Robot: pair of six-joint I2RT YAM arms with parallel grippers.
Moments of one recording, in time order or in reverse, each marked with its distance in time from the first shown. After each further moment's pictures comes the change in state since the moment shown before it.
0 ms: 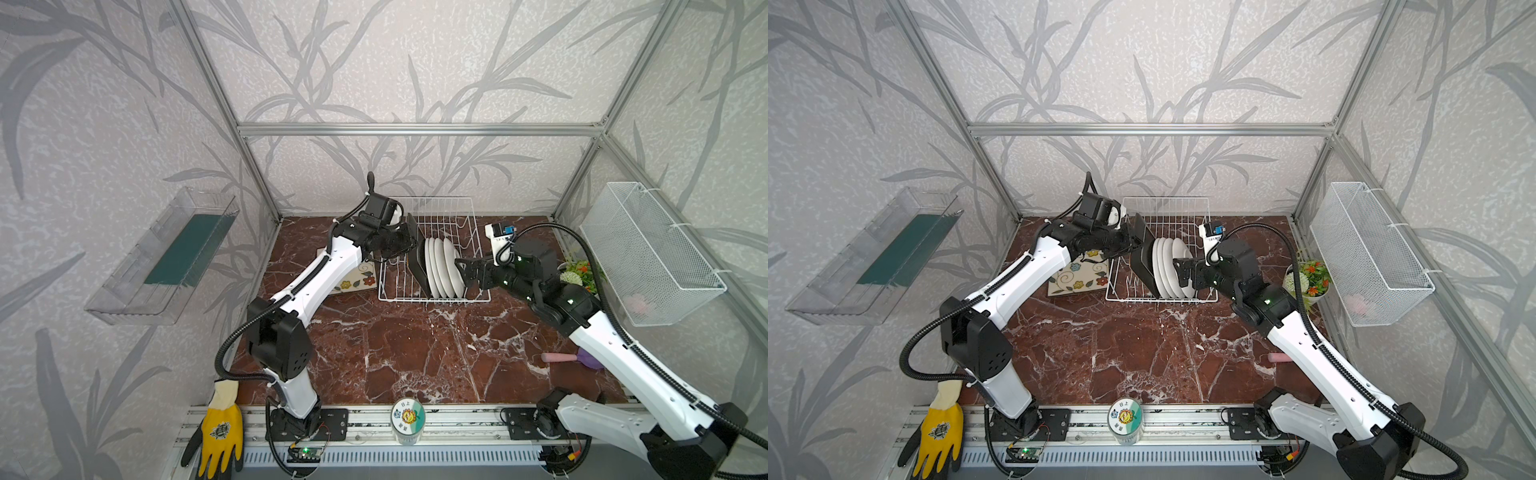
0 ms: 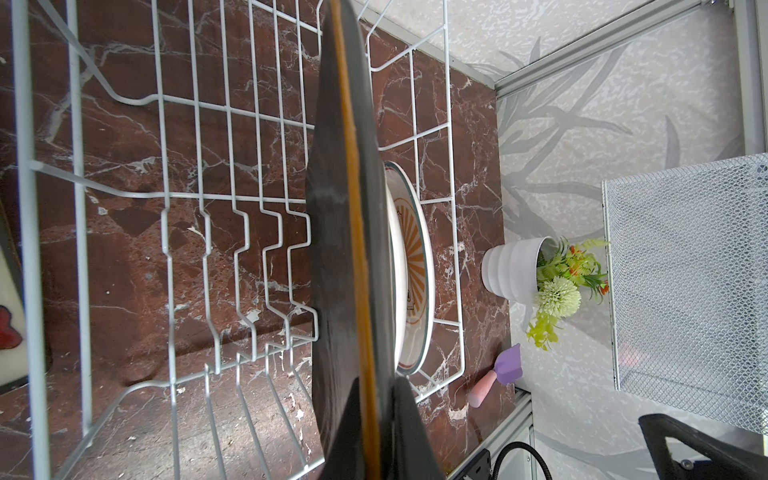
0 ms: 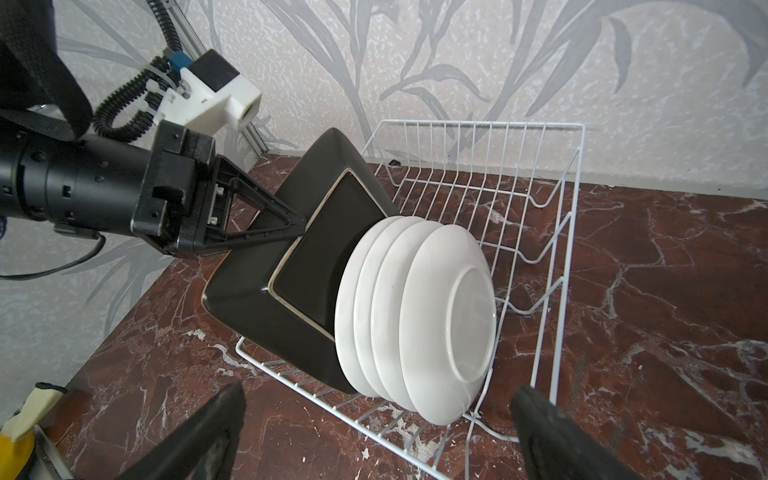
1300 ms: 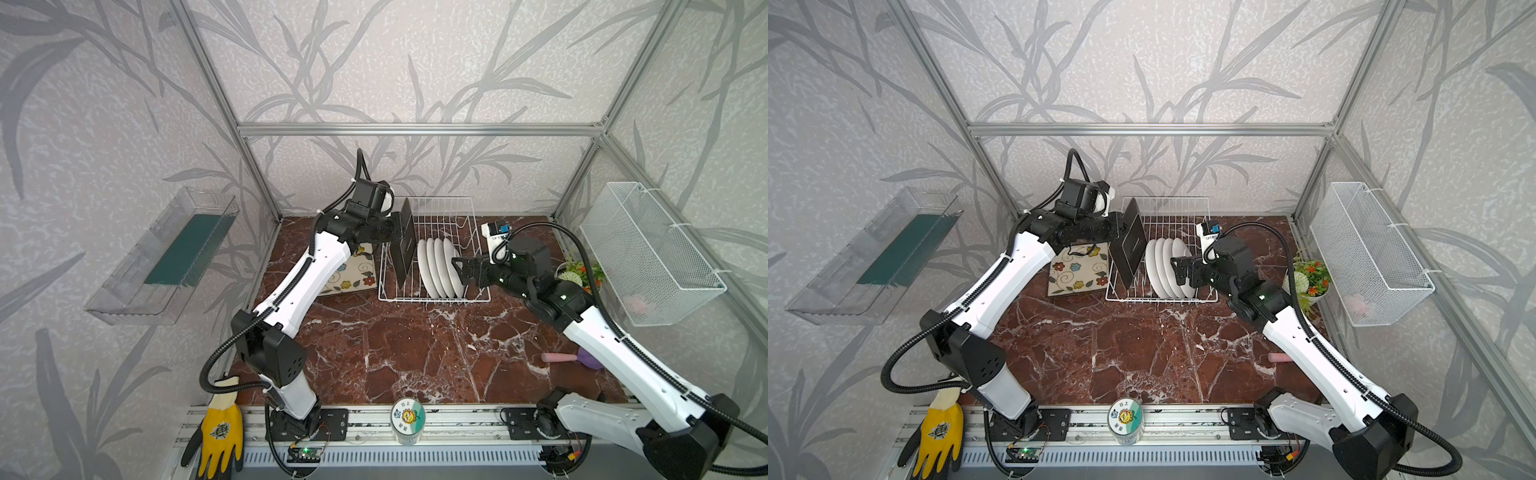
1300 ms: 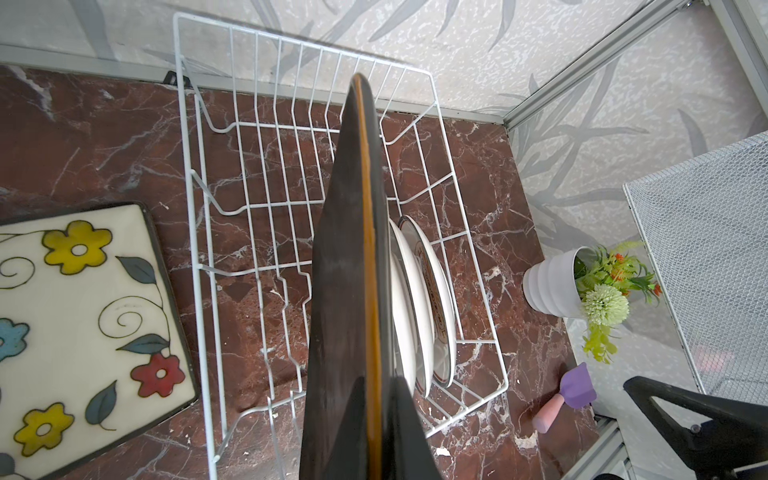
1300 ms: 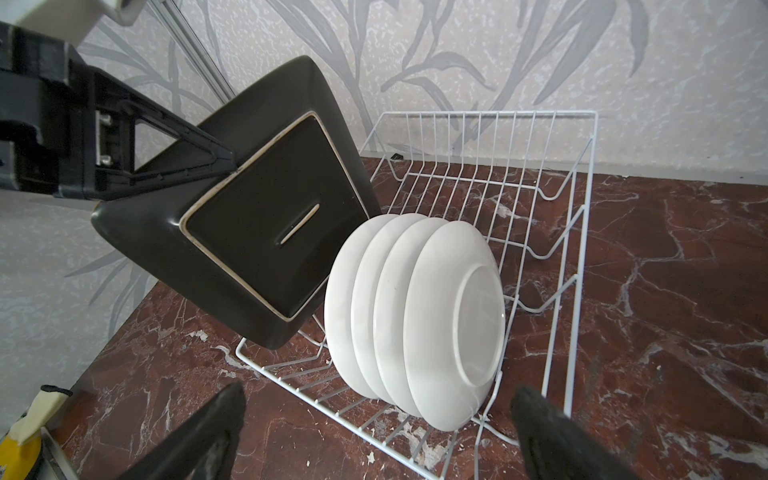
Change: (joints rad) left arm 0.020 -0.049 0.141 -0.125 -0.145 0.234; right arm -0.006 0.041 0.000 0.023 -0.019 0.019
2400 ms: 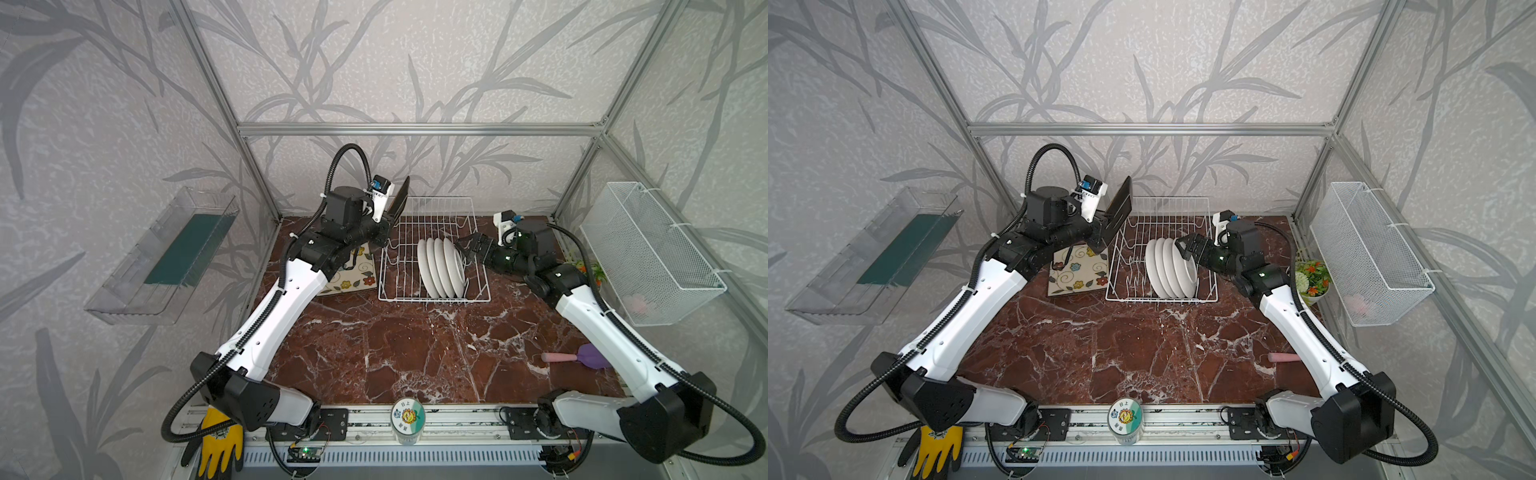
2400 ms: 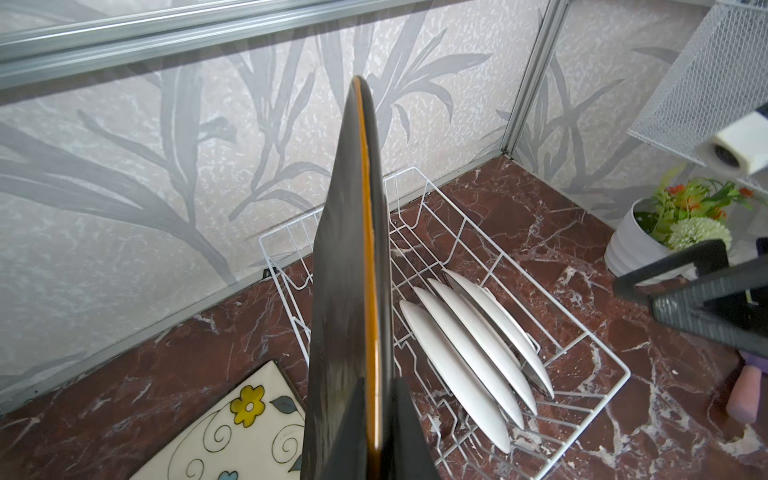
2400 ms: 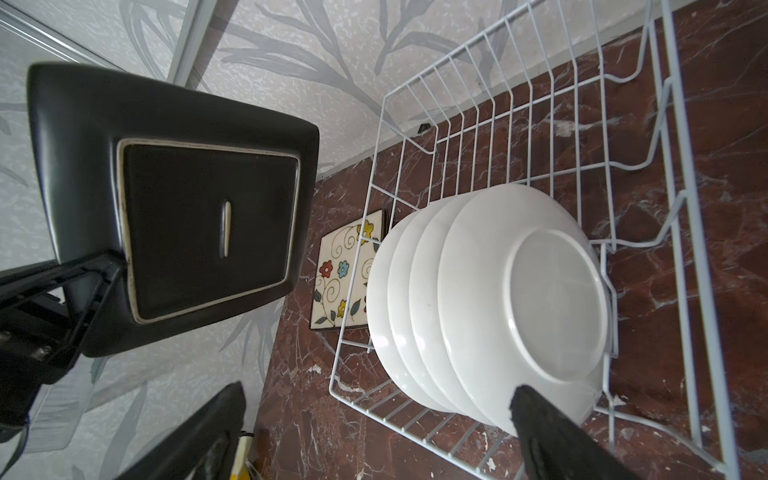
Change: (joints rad) left arm 0.000 -0.270 -0.270 0.297 -0.086 0.584; right arm -0.197 0.142 0.049 0.086 -0.349 0.436
